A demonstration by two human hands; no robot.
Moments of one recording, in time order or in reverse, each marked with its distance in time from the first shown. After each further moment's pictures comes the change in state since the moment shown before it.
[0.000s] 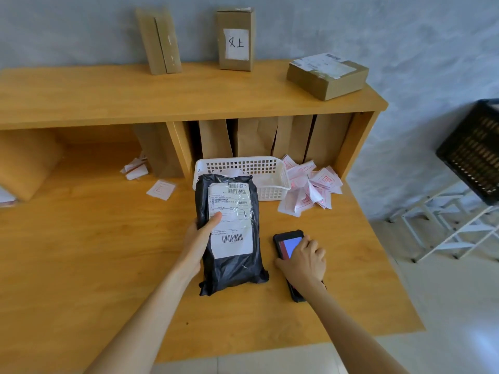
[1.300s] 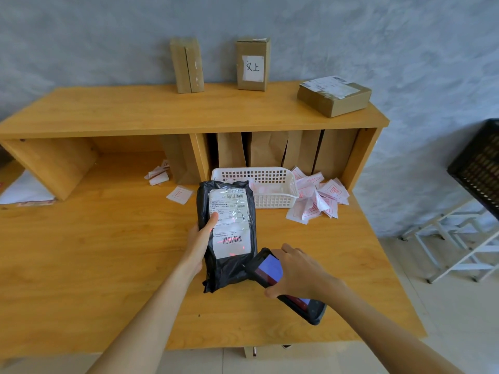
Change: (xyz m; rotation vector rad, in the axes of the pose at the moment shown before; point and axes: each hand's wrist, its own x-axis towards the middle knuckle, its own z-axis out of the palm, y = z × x) left_hand -0.008 -0.003 -0.027 0.003 0.048 0.075; right_hand -0.064 -0.011 -0.082 -0.089 -0.242 -0.724
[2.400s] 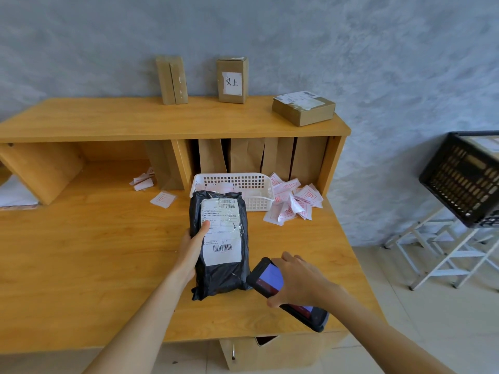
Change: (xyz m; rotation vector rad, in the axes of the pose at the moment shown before) left_hand -0.028 -0.020 0.033 -0.030 0.048 0.004; right_hand -0.056 0.043 0.002 -0.079 0.007 0.013
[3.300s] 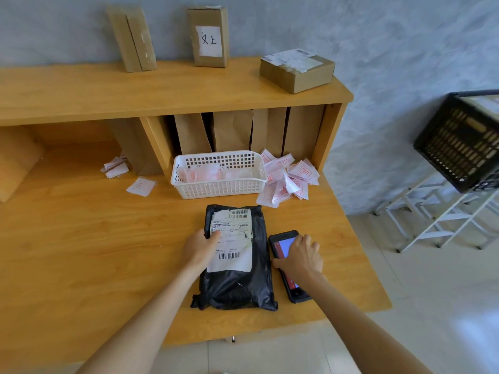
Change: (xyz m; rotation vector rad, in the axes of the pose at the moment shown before) left_hand 0.034 -0.040 0.030 0.812 -0.016 0.020; right_hand 0.067 0.034 0.057 0.116 0.126 0.626
